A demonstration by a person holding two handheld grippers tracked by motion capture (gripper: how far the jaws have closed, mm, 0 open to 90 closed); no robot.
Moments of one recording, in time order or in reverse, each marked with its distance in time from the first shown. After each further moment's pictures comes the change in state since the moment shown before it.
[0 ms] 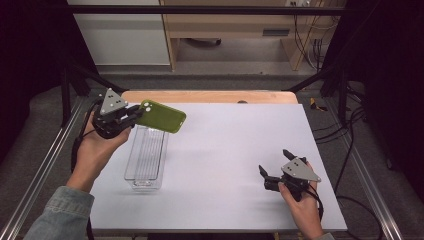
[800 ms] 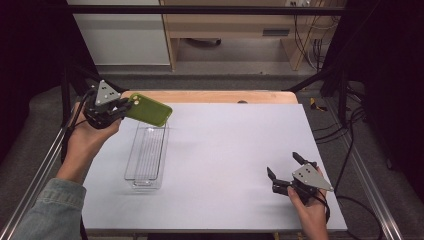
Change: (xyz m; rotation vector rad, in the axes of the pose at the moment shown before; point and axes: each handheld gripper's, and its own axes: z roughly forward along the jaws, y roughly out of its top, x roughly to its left) left arm 0.031 -0.001 0.011 0.070 0.062 0.075; right arm -0.010 -0.013 -0.017 -0.077 -0.033 0.019
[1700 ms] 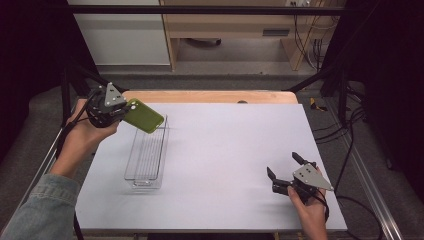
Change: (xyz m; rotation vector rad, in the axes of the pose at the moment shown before) left arm 0.006 -0.007 0.015 0.142 0.003 0.162; right arm -0.002 -0.004 0.002 -0.010 0.007 0.024
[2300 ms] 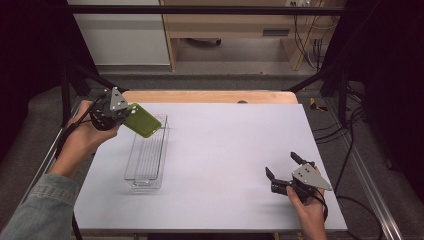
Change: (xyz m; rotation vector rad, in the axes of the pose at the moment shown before) left arm -0.005 -0.004 0.007 0.048 -0.009 0.077; right arm 0.002 0.000 0.002 -0.012 0.012 0.004
